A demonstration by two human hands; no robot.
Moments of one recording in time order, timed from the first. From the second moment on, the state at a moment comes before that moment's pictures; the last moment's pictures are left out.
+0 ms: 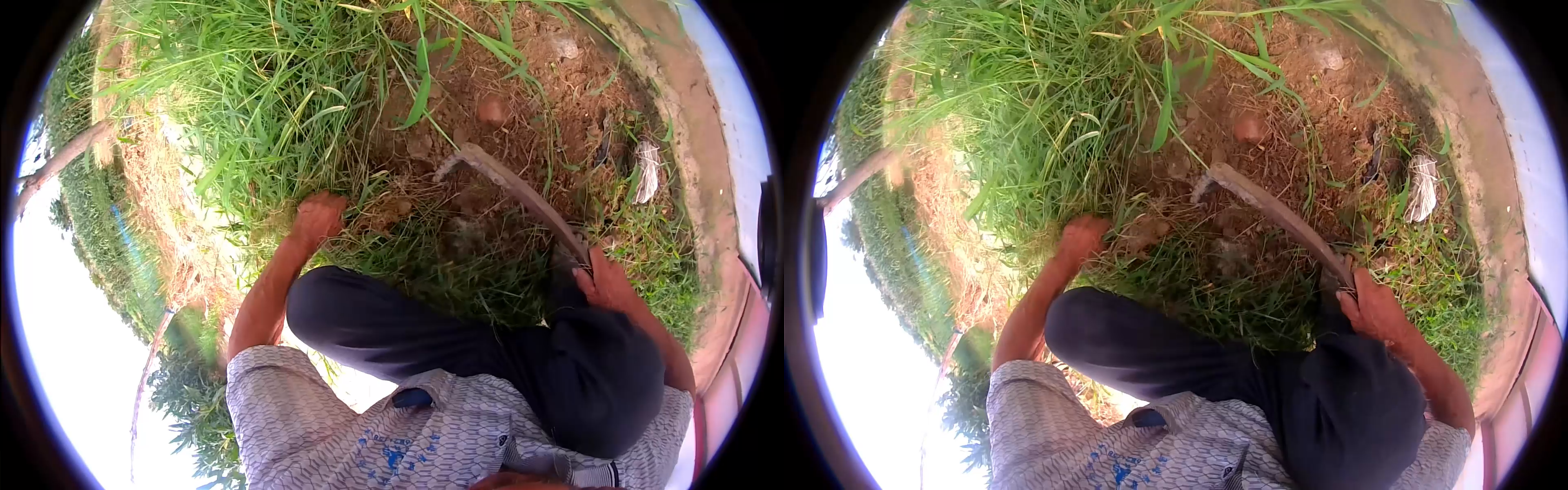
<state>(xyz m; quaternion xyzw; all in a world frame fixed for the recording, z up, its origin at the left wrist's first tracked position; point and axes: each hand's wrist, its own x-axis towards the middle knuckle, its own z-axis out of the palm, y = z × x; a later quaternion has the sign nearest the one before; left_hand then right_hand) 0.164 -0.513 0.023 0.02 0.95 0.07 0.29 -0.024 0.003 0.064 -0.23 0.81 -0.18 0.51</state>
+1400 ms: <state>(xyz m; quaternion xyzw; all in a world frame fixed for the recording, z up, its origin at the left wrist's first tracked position) 0.101 -0.341 -0.016 -0.18 0.89 0.00 0.43 -0.031 -0.022 0.003 -0.29 0.80 -0.24 0.46</state>
